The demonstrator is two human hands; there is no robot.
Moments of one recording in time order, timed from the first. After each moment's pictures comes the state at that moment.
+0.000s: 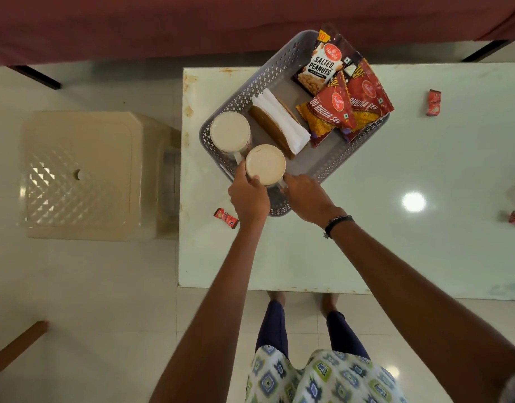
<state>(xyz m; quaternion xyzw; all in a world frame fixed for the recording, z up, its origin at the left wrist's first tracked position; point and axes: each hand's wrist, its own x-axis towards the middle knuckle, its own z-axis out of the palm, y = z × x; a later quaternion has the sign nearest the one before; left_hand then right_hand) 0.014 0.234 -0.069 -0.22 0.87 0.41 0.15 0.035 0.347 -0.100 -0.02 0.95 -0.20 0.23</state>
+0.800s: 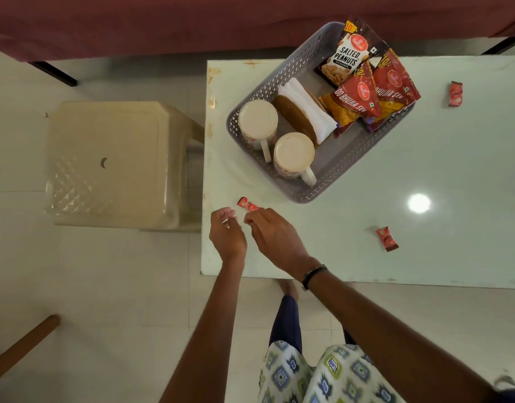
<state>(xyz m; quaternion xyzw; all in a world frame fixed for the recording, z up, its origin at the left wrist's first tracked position) 0.087 0.123 -0.098 -0.39 0.76 0.51 0.09 0.114 0.222 -0.085 -0.07 0.93 -0.36 0.05</state>
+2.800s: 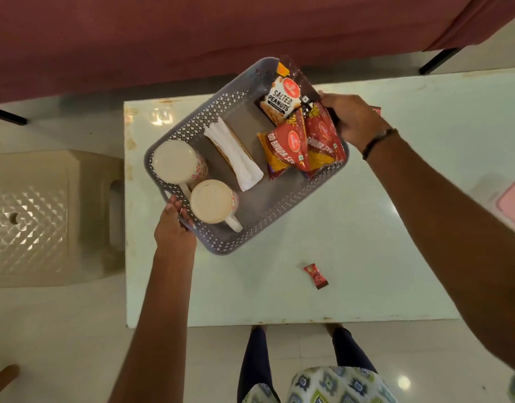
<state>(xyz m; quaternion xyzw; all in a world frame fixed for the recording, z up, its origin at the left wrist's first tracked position) 0.001 0.236 -0.072 -0.44 0.58 0.67 0.14 -0.085 0.565 -0.085 0.36 0.59 -0.70 0.15</state>
